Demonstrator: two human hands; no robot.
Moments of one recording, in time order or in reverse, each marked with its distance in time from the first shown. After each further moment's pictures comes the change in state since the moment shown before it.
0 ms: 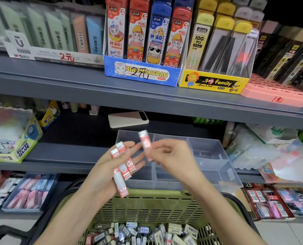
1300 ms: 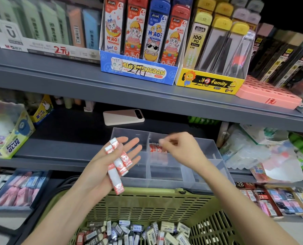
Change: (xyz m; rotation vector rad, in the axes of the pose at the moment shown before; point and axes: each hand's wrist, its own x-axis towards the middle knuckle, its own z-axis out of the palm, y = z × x) left_hand 0.004 -0.004 -0.002 -0.078 -0.024 0.020; right_hand 0.029 0.019 -0.041 -0.592 0.042 -0.004
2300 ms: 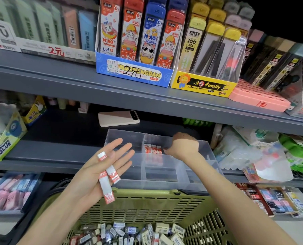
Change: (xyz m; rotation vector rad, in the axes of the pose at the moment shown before) left_hand -0.003 -0.005 -0.022 0.003 -0.102 -0.003; right_hand 0.038 0.025 0.009 -0.668 -0.010 0.260
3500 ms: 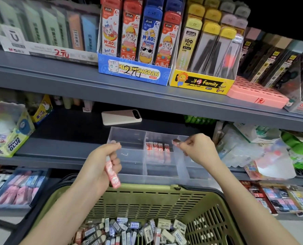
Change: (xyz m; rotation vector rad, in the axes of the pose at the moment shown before) left_hand 0.004 0.009 0.037 0.098 0.465 -0.082; right_hand -0.039 0.041 -0.014 0.467 0.099 -0.013
